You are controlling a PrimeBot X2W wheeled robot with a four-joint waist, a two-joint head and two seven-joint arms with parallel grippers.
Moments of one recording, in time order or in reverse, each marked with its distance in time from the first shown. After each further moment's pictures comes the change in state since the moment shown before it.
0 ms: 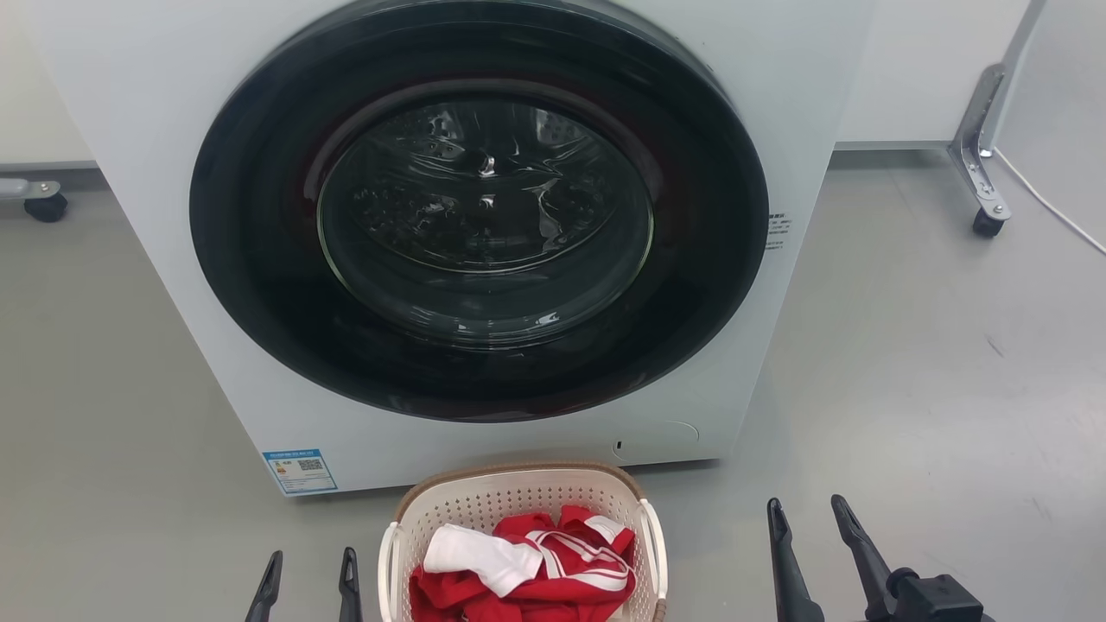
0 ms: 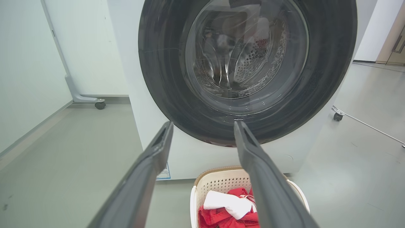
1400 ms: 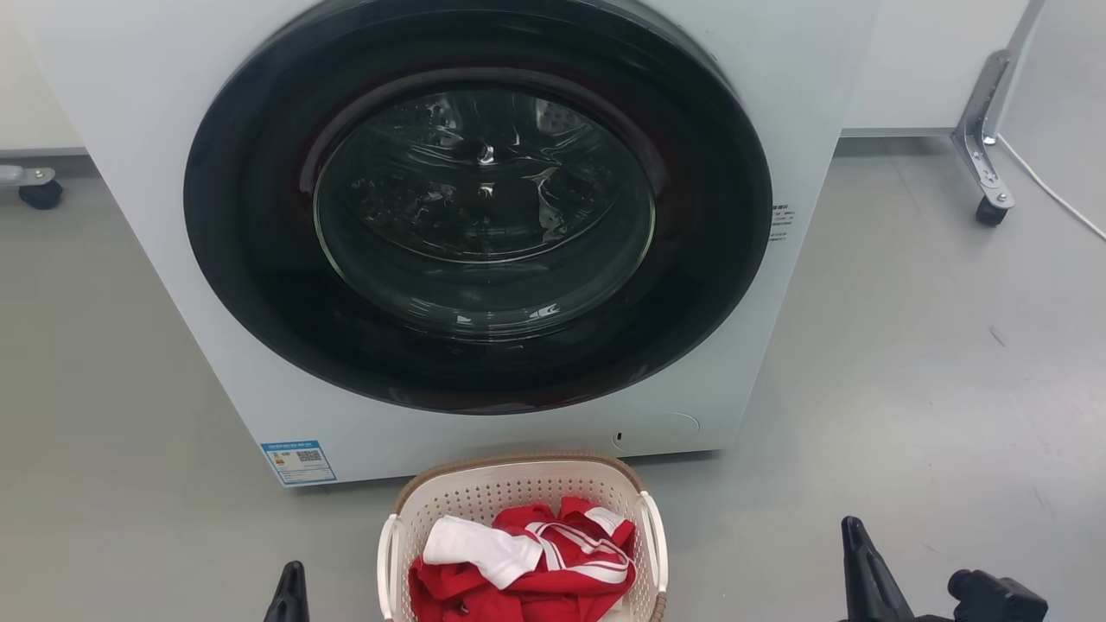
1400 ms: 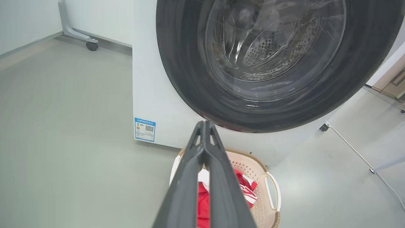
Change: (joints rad) left arm -0.032 -0.017 0.053 0.068 -0.247 -0.055 0.083; right arm 0.018 0.023 -0.115 0.050 0.242 0.053 0.083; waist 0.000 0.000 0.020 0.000
